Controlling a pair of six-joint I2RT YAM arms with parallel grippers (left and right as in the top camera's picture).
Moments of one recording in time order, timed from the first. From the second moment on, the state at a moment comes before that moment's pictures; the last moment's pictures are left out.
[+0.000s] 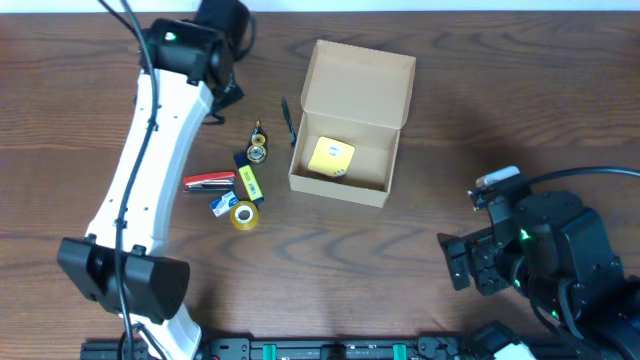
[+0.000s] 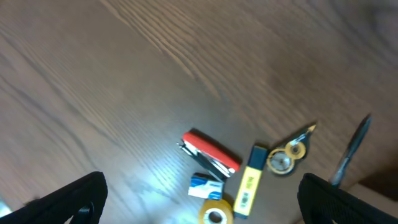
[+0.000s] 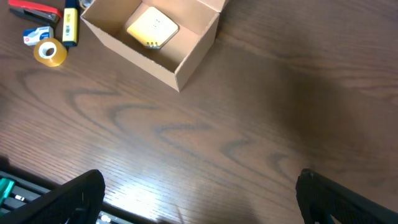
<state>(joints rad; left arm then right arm) -0.25 1.85 2.00 -1.52 -0.46 -0.85 0.52 0.88 1.39 -1.43 0.12 0.14</state>
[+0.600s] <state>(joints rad) -0.20 1.85 1.94 -1.64 -0.37 -1.43 0.52 0.88 1.39 -1.43 0.12 0.14</state>
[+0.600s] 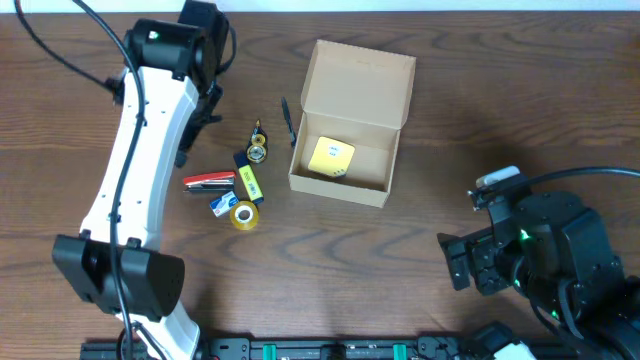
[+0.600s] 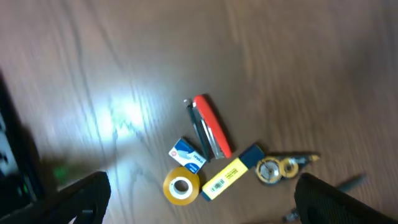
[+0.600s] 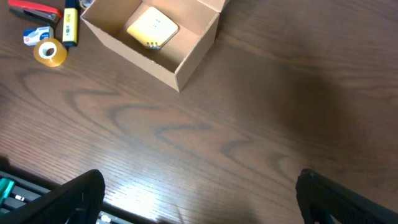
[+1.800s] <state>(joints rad) -0.20 1.85 1.23 -0.99 -0.34 -1.77 0.52 0.88 1.39 -1.43 0.12 0.14</state>
